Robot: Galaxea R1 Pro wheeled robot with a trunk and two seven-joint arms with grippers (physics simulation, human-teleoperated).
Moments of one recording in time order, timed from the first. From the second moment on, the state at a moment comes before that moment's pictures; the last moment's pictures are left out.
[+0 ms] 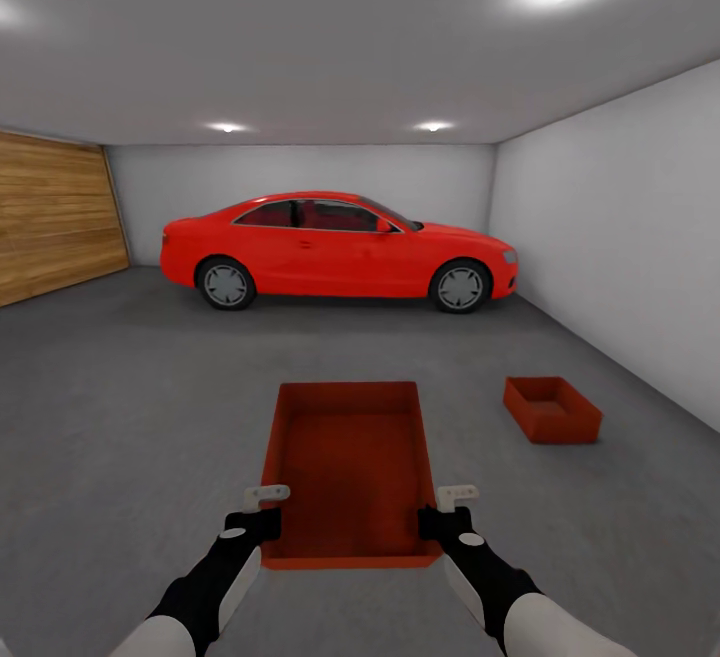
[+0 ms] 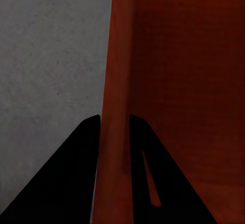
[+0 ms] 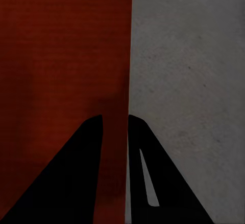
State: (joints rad) left arm -0.53 -0.06 -0.13 -0.56 0.16 0.18 0.23; right arm -0.63 0.10 0.16 -0.30 -0.08 -0.04 -0.11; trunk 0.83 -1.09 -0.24
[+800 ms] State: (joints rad) left arm -0.53 -0.06 -0.13 -0.56 0.16 0.19 0.23; right arm -0.63 0.10 0.16 -0.30 -0.08 -0.04 -0.10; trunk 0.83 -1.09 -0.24
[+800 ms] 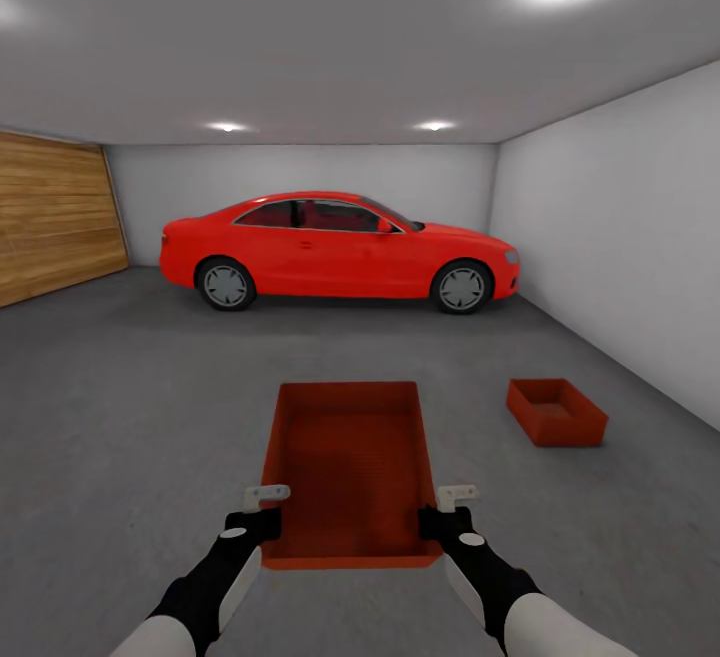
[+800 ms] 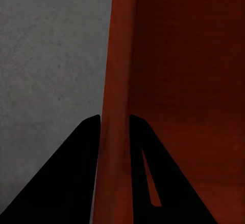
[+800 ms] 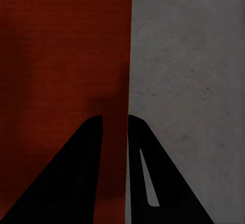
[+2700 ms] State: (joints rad) left arm -0.53 -0.06 -0.13 -0.56 0.16 0.19 0.23; right arm -0.63 0.10 0.16 -0.30 -0.08 -0.04 -0.10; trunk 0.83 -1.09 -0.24
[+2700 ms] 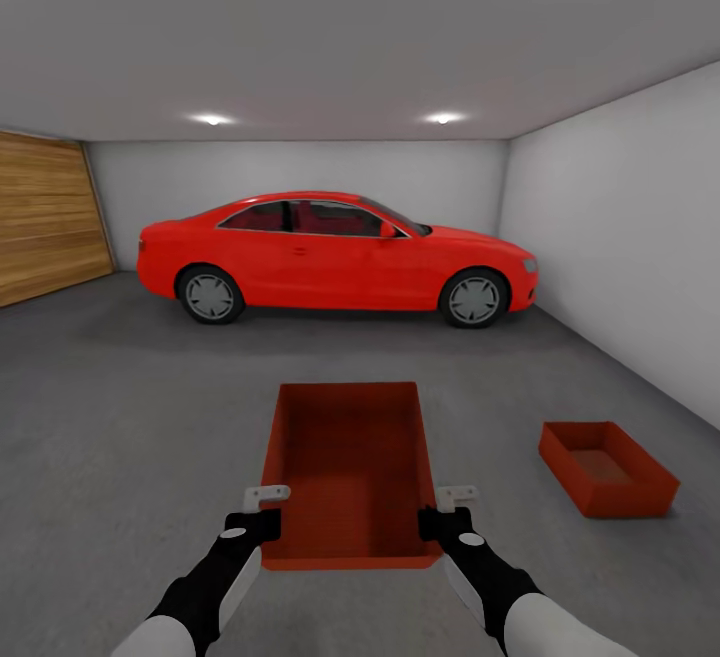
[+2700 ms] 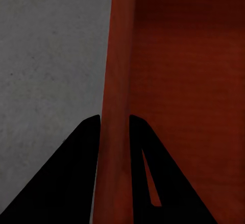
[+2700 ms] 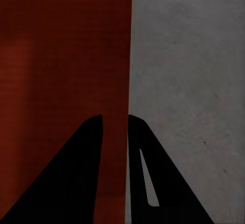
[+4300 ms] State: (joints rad) left arm -0.53 -0.06 -0.13 -0.56 0.16 0.19 0.23; right arm -0.63 0.10 0.16 -0.30 -0.08 -0.04 -0.10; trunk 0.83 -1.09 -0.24
